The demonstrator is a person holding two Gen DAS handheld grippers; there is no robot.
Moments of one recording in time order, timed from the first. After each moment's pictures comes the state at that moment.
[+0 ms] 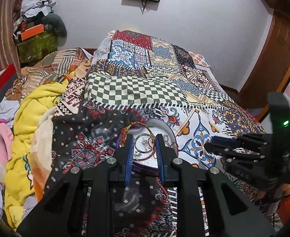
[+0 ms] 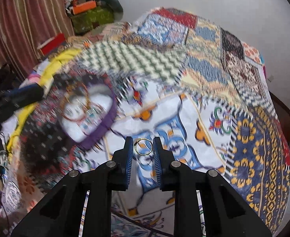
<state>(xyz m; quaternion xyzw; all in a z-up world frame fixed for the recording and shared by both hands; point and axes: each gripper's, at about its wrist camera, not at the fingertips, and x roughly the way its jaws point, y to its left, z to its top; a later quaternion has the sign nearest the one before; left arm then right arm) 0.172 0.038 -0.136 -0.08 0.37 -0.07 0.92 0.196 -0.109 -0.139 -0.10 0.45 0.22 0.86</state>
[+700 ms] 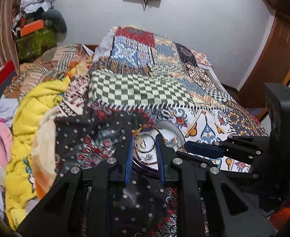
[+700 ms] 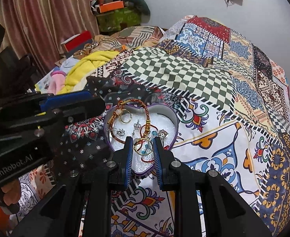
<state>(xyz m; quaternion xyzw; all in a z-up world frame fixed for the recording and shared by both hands) 0.187 0.056 -0.145 -0.09 0.39 -0.07 0.91 0.194 -0.042 -0.144 -0.11 0.44 0.30 0.84</state>
